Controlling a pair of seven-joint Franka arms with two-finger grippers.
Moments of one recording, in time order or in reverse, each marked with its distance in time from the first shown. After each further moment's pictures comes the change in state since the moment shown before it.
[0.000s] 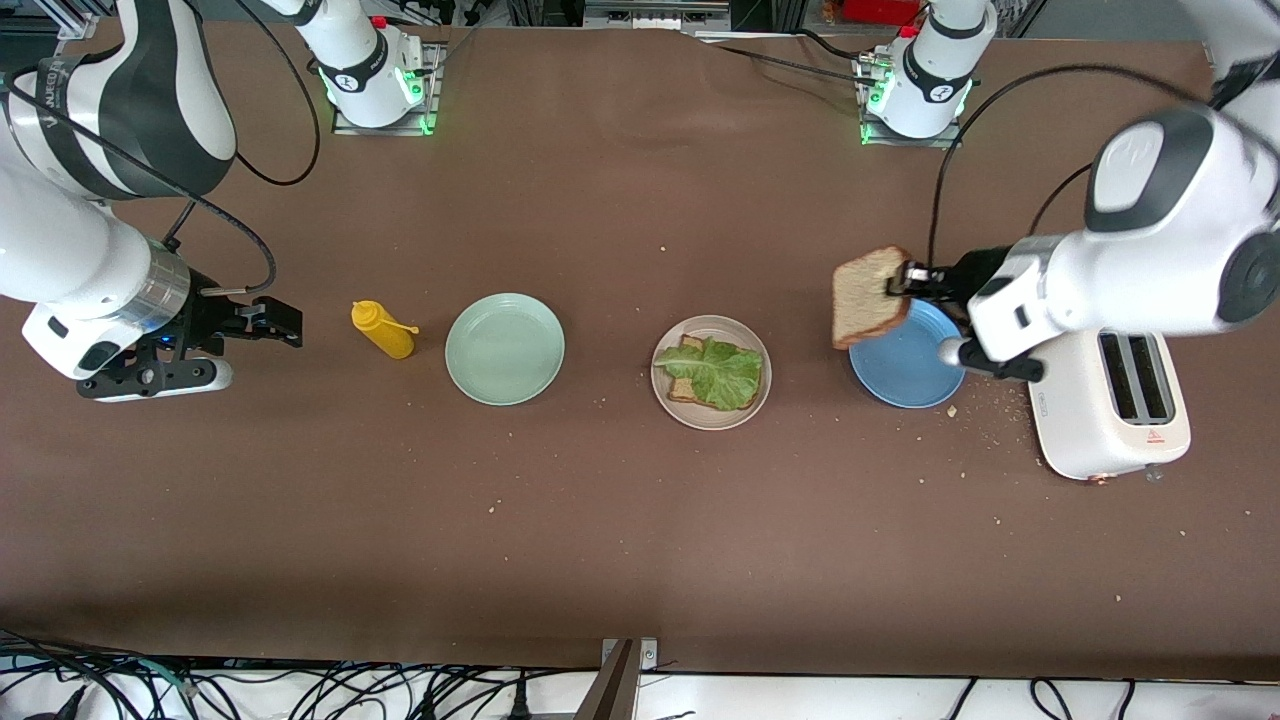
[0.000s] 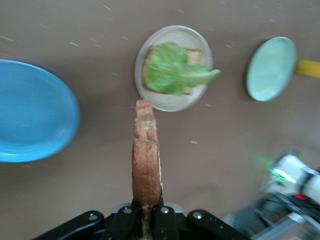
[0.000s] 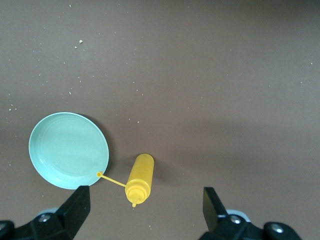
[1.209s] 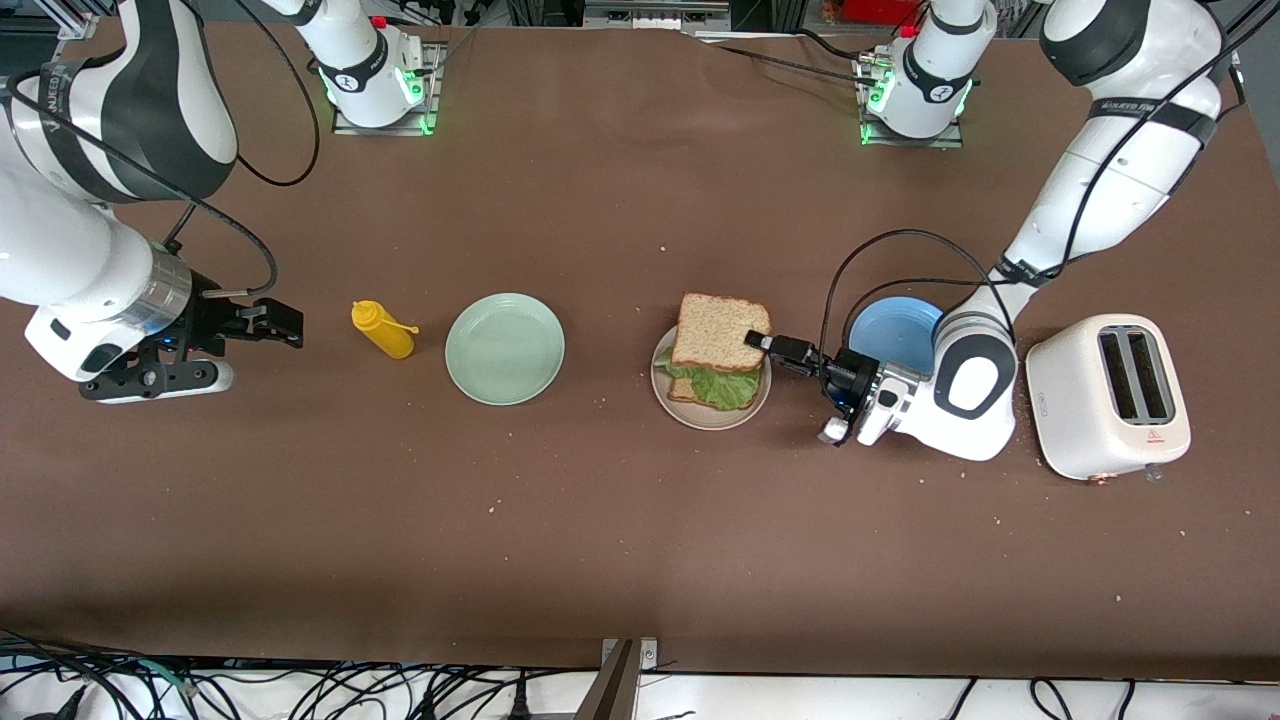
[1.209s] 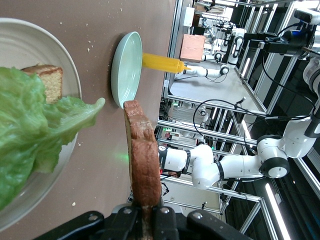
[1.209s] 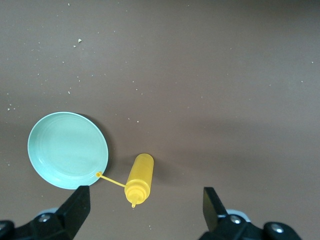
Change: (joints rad) left arm -0.048 0.566 0.008 0.002 -0.552 0.148 0.676; right arm 0.000 0.005 -0.001 0.000 0.000 0.000 0.000
